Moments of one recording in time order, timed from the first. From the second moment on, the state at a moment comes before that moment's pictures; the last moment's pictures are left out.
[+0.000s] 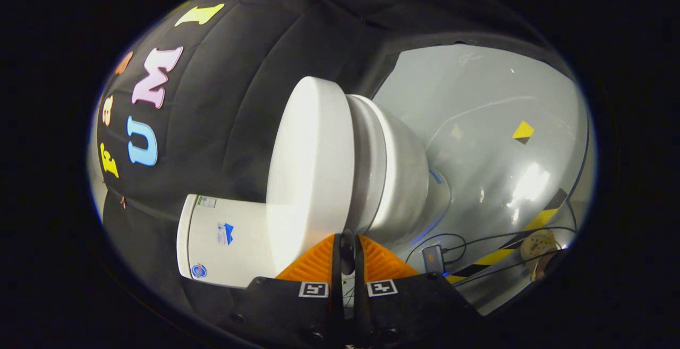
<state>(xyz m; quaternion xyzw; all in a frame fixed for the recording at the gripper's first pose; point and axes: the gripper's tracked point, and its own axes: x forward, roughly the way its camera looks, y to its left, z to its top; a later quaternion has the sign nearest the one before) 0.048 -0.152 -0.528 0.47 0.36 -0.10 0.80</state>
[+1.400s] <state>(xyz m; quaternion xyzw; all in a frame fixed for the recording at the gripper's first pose) 0.105 0.048 -0.302 0.03 0.28 0.03 0.96</state>
